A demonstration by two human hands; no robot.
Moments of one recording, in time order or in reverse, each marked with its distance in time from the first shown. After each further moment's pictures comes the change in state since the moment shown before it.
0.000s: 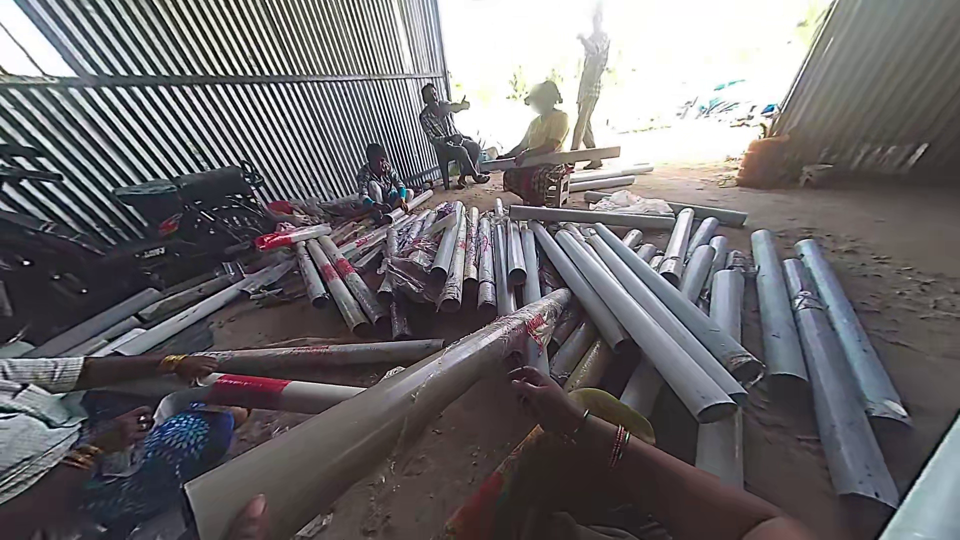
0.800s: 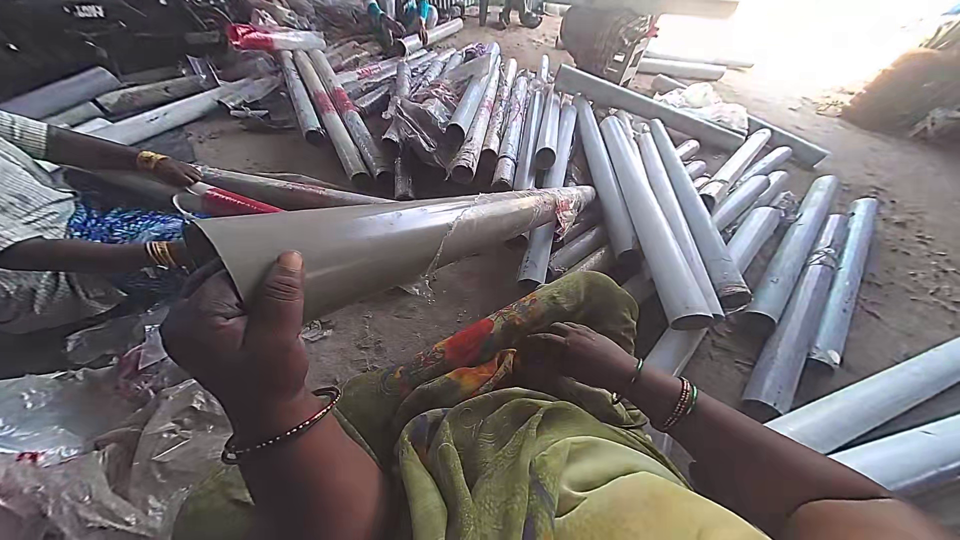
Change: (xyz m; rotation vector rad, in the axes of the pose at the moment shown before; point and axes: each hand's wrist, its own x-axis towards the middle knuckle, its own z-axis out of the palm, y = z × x) left_hand -0.033 0.017 -0.003 0.103 0.012 -0.002; right_hand -0.127 0.028 -0.018 -1.280 -0.516 -0.157
